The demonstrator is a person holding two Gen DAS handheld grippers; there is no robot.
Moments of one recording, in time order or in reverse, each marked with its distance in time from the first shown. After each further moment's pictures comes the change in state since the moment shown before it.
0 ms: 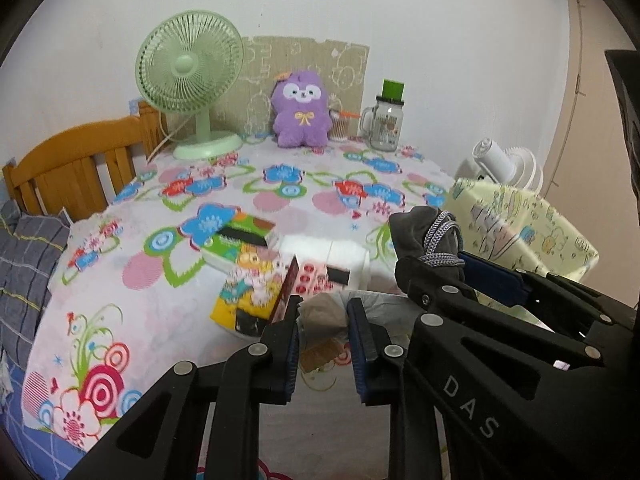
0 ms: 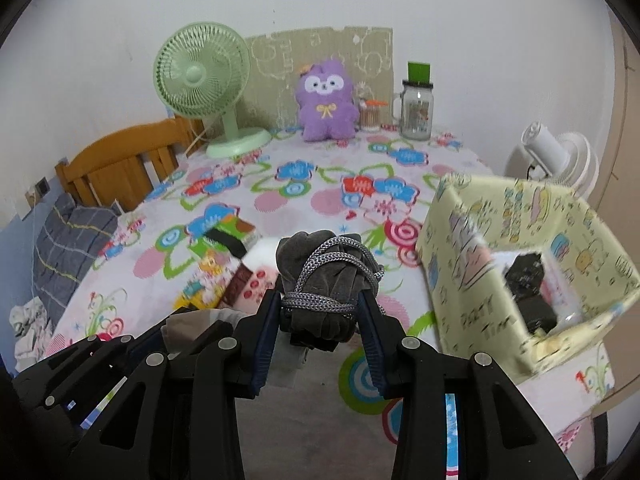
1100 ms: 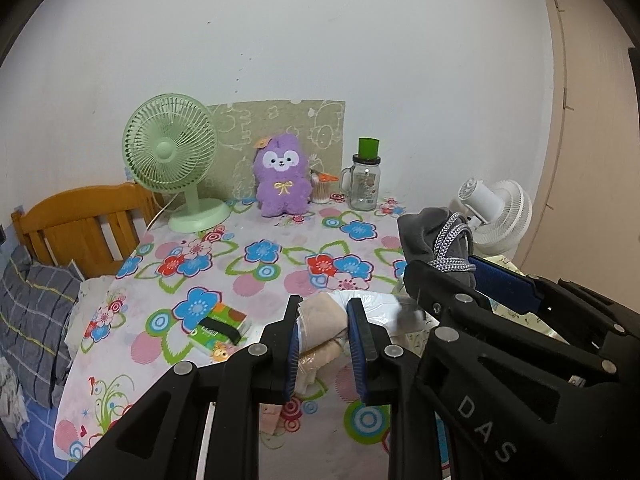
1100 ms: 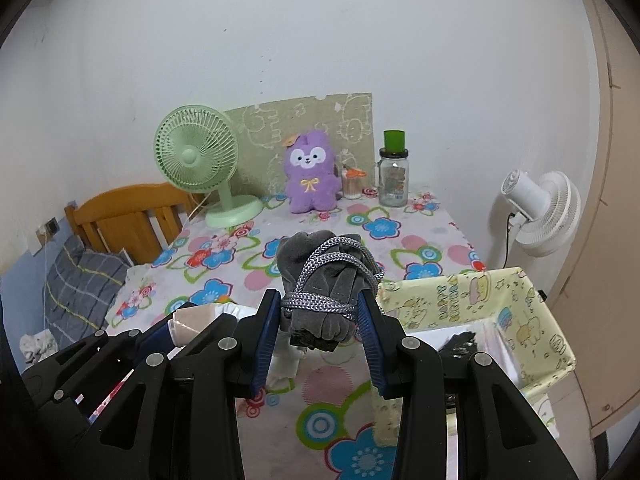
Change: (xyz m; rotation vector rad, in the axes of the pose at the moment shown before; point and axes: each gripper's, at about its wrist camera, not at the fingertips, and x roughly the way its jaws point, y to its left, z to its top) left arm -0.040 -0.064 0.066 0.053 -0.125 0.032; right arm -0.068 -0.052 0.059 0.021 -0.140 0.013
